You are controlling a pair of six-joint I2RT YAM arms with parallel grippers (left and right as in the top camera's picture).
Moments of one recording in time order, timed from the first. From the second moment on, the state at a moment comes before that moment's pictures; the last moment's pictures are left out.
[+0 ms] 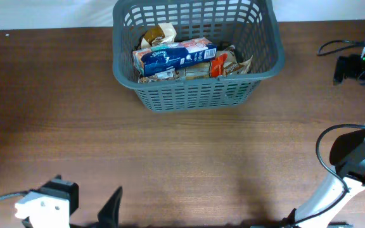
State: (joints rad) left arm 0.35 0.65 1.67 -1.53 0.55 0.21; right arm -0.39 2.11 2.34 -1.66 0.18 -0.03
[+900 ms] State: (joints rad) left arm 0.02 0.45 0.72 -0.24 0.77 0.27; right arm -0.39 2.11 2.34 -1.66 0.18 -0.03
